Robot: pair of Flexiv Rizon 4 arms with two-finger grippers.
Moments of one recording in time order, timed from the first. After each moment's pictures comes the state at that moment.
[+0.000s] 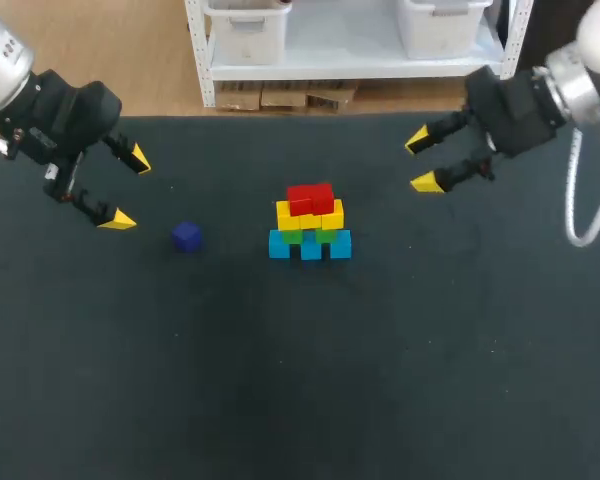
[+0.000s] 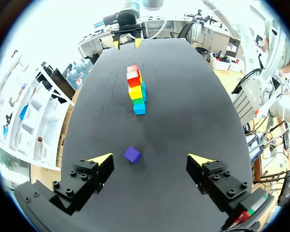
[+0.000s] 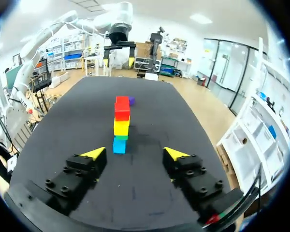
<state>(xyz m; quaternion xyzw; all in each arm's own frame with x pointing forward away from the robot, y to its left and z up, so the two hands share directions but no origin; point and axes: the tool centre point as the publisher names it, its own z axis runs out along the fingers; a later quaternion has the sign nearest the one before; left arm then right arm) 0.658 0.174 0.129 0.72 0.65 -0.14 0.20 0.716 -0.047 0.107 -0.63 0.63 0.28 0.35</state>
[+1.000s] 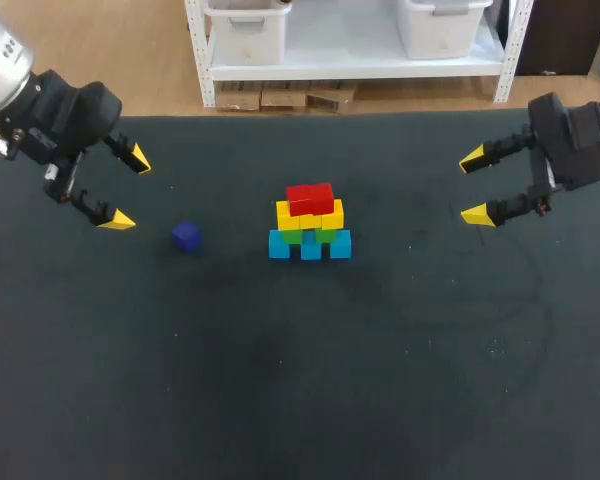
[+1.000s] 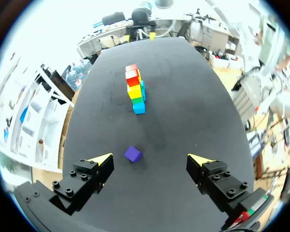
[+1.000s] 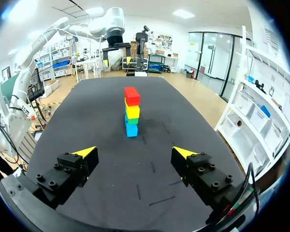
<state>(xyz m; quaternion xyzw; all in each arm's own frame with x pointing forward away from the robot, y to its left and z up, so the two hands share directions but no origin) 0.658 0.175 0.126 0.73 0.64 -0.13 0.20 0.673 -0.099 0.106 -0.58 0.68 0.28 0.36</state>
